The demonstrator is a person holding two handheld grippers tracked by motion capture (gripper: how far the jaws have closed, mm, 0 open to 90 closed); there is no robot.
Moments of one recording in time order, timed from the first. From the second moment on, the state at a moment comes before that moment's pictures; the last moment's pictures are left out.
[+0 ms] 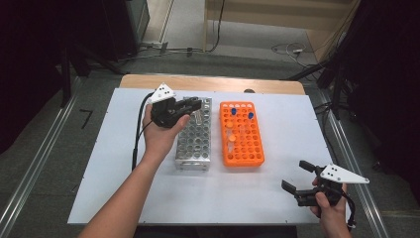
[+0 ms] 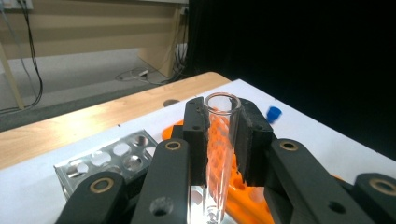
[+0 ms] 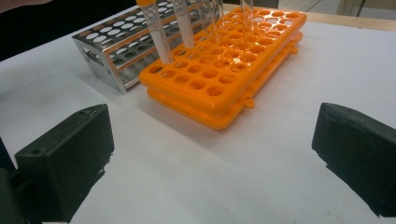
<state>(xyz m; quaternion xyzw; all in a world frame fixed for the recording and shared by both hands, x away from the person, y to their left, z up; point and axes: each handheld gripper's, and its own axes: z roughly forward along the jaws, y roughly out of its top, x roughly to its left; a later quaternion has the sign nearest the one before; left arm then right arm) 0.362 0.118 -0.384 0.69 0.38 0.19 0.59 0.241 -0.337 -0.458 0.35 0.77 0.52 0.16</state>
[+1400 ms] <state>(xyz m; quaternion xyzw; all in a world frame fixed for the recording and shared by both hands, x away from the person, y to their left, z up) 0.475 0.080 -0.423 0.69 0.46 0.22 0.52 0.243 -0.343 -0.463 0.36 0.76 0.52 0.14</state>
